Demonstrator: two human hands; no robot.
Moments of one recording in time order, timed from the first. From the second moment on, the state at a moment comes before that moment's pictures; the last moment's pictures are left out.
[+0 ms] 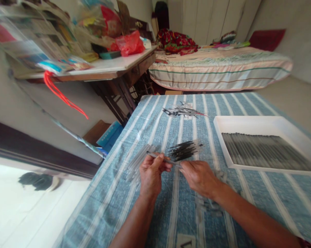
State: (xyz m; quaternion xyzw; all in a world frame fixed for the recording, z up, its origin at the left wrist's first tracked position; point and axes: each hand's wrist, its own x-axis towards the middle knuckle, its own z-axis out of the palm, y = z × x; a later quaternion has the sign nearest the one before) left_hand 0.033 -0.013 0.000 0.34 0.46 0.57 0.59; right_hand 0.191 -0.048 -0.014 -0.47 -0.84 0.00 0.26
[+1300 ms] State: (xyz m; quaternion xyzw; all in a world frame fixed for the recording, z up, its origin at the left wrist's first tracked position) left_hand 0.049 -0.017 -0.015 0.69 0.49 0.22 0.48; right_hand 0.428 -0.045 -0.001 -0.83 -0.47 0.28 0.12
